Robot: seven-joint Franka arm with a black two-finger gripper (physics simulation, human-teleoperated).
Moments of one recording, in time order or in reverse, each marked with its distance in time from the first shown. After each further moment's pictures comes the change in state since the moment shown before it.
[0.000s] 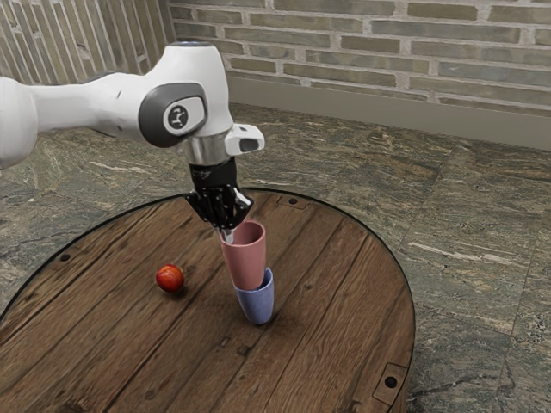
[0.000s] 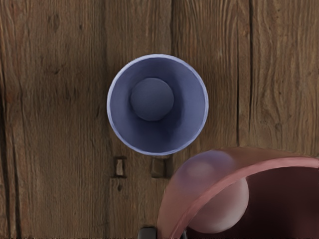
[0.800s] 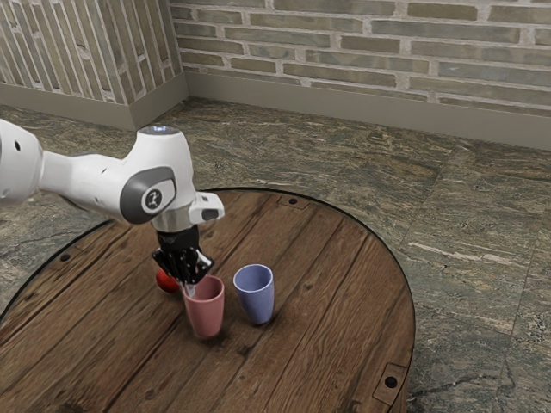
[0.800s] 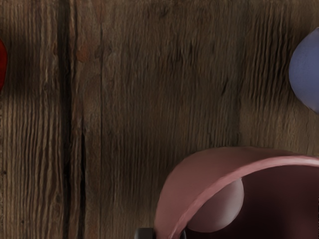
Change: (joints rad) arm 0.116 0.033 0.032 -0.328 0.058 0.333 0.077
